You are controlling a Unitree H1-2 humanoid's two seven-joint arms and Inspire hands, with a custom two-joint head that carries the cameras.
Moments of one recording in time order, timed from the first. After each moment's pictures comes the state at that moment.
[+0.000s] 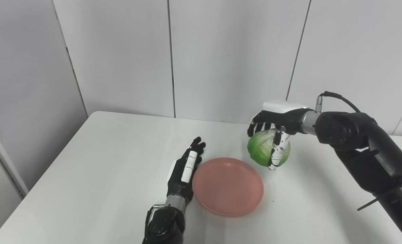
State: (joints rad) left arm -0.39 -0.13 0.09 0.41 -0.18 -0.05 -0.02; right arm -1.03 -0.40 0.50 0.28 -0.60 0.12 0.79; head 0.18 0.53
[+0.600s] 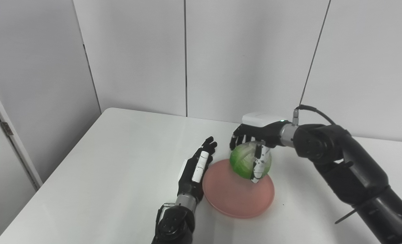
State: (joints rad) left arm -0.39 -0.13 0.09 0.43 -0.17 -0.08 -0.02; right arm -1.02 -0.29 0.56 0.32 -0.64 0.06 0.74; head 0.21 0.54
